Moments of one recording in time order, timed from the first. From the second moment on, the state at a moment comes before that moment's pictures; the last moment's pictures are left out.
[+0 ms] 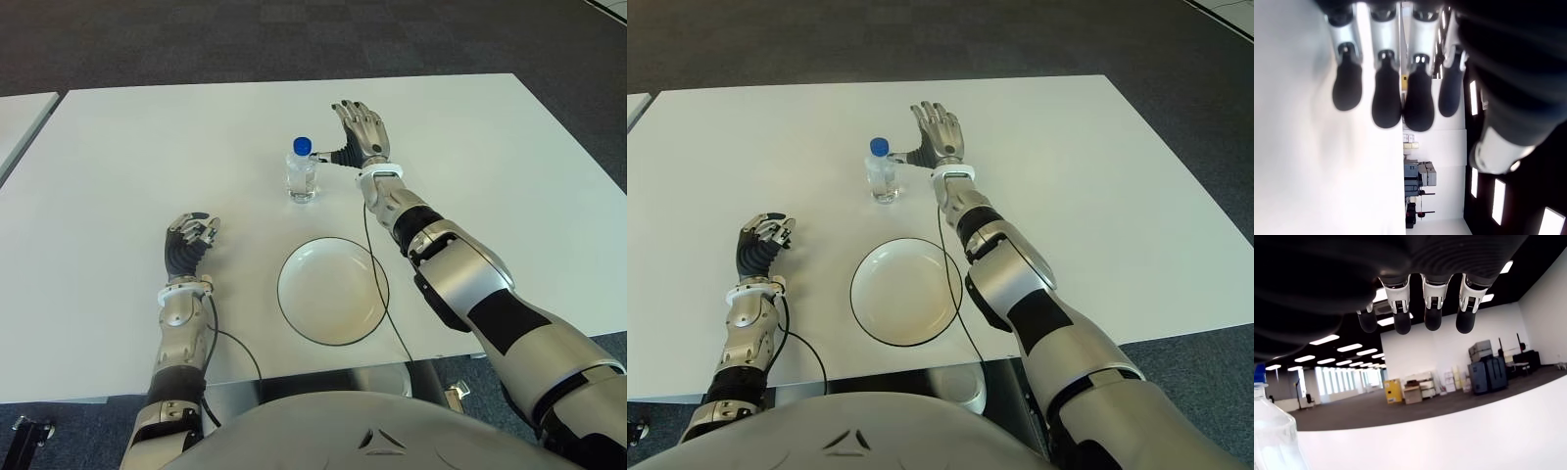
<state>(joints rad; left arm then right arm) 0.05 0.09 0.22 0.44 -0.07 -0.39 0.10 -1.03 -0.05 0.55 1.34 -0.71 -0.07 -0.61</state>
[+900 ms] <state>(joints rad) 0.05 0.09 0.22 0.46 -0.07 -0.42 0.10 -1.05 -0.02 0.45 1.34 -0.59 -0.23 -0.20</state>
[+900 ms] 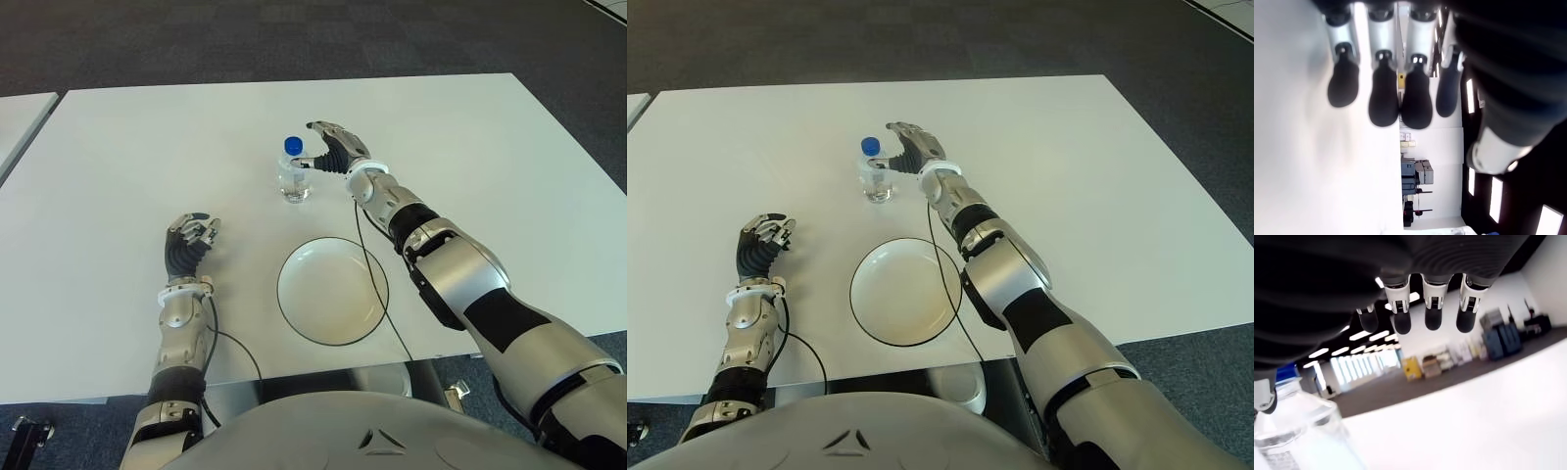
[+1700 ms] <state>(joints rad) 0.05 0.09 0.23 0.45 -0.08 -0.42 0.09 -1.12 0.00 0.42 1.33 -0.55 -0.24 0.14</state>
